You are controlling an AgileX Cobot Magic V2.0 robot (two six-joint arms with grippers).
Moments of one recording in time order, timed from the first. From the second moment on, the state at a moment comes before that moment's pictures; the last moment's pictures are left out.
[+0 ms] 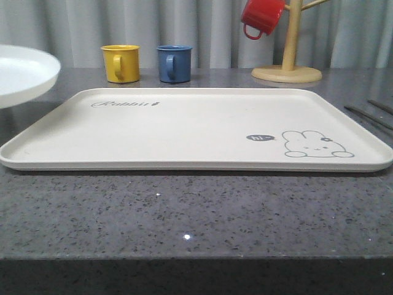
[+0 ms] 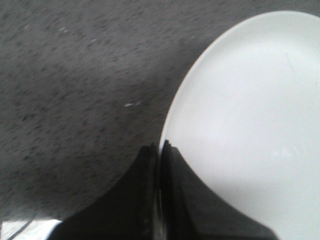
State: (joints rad) left arm 0.33 1.46 -1.16 -0.56 0.88 0.54; right arm 0.02 0.59 -0.61 0.00 0.68 0.08
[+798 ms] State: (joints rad) left arm -0.16 1.69 -1.28 -0.50 0.85 0.47; right arm 0.02 0.59 -0.61 0.00 0.68 0.08
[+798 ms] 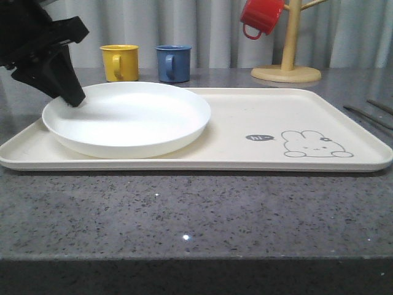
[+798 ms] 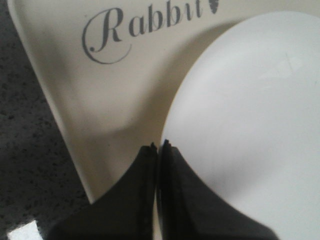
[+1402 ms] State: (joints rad) left arm -0.17 1.61 -1.29 -0.48 0.86 0.46; right arm 0.02 0.59 -0.61 0.00 0.68 0.08
